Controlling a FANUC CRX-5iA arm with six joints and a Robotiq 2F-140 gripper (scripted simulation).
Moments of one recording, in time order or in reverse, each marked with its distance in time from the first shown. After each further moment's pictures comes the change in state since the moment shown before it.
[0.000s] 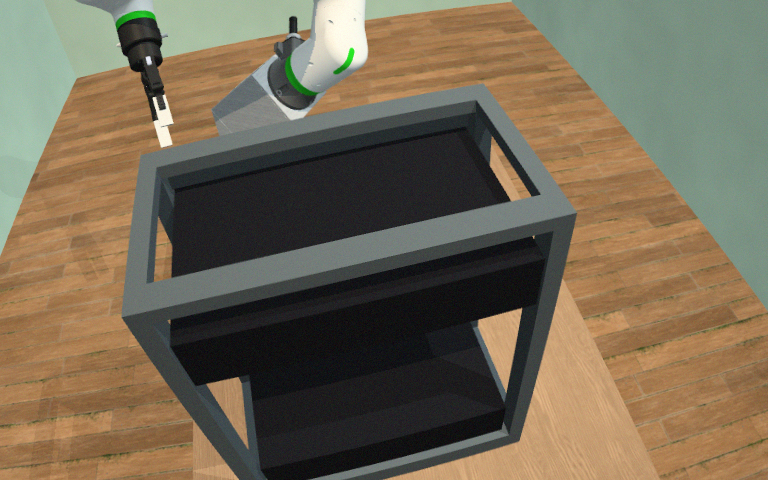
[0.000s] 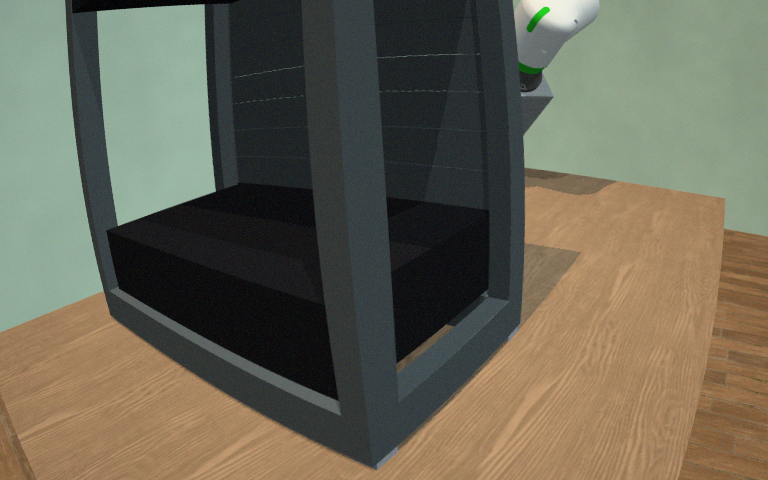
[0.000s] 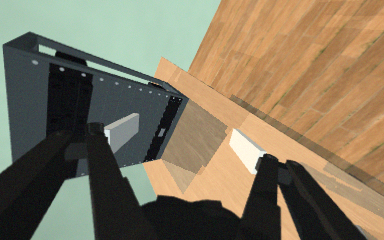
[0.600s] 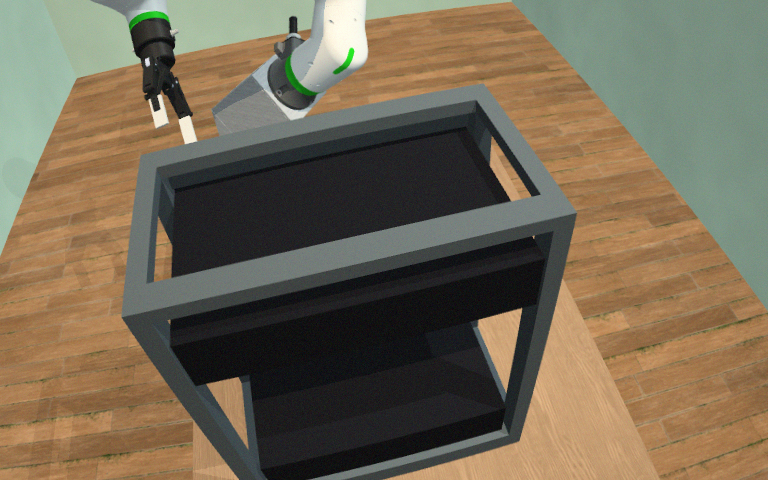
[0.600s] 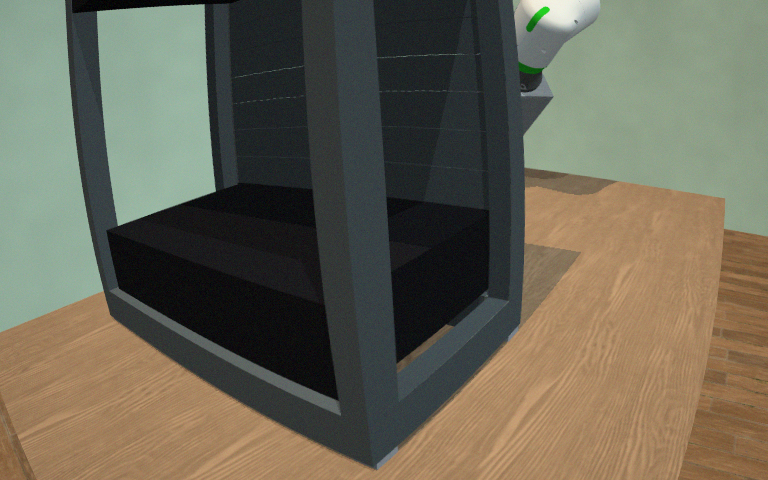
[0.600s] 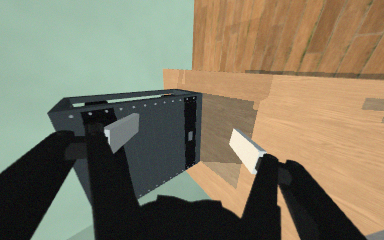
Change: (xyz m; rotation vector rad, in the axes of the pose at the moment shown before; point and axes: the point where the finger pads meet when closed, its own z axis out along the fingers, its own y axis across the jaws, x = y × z) arm -0.020 -0.031 0.014 0.097 0.008 0.440
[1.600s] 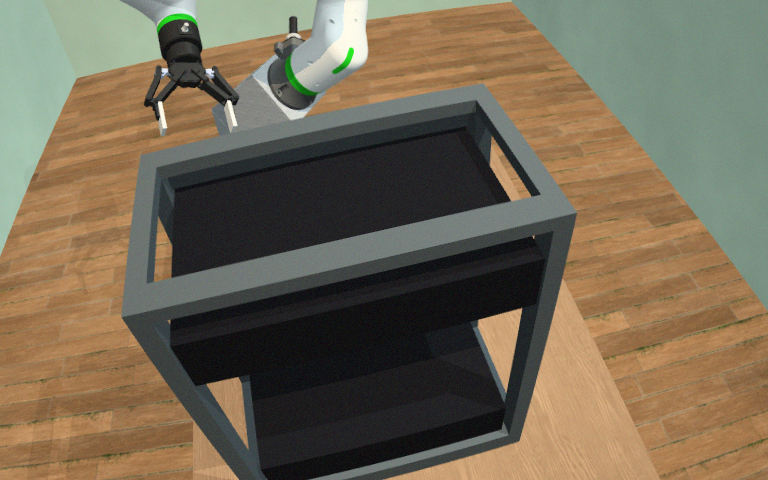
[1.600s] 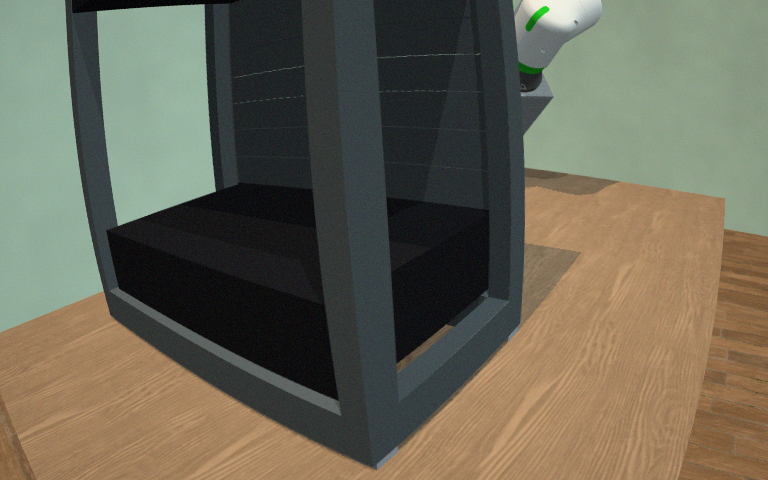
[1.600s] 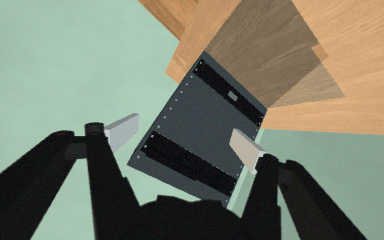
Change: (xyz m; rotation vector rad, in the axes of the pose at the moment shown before) arm -0.062 -0.039 0.027 0.177 -0.107 0.903
